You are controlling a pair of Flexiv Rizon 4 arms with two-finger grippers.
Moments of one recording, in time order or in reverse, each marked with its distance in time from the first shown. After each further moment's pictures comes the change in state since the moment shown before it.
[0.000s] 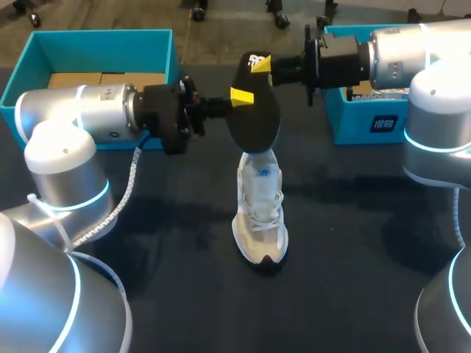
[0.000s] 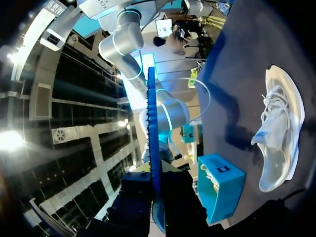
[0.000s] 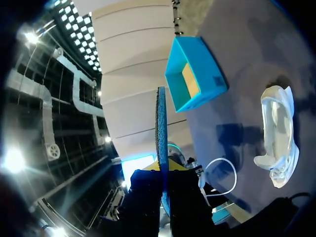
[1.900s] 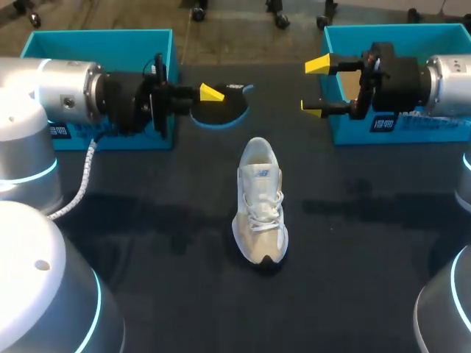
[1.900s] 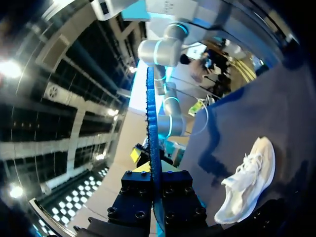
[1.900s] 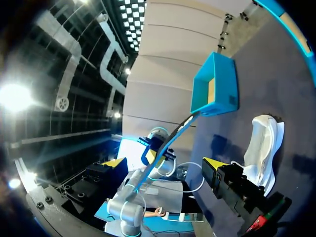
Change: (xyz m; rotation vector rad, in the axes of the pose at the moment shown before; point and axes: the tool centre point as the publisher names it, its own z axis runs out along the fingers) left arm -0.025 -0.021 -0.046 0.070 0.113 -0.509; right arm -0.022 -0.043 -0.087 0.015 0.110 -0.413
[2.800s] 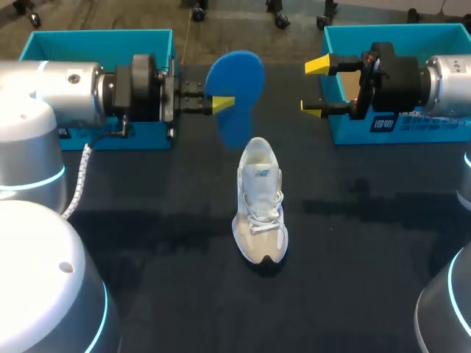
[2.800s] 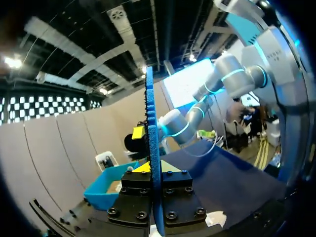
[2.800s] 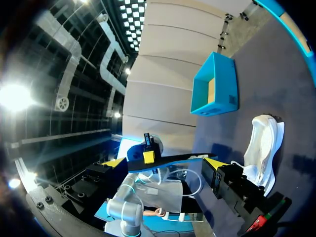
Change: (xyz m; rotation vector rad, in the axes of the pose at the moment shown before) left arm 0.000 -0.004 0.017 -0.157 -0.058 -0.873; right arm 0.000 0.000 0.000 0.000 0.001 0.000
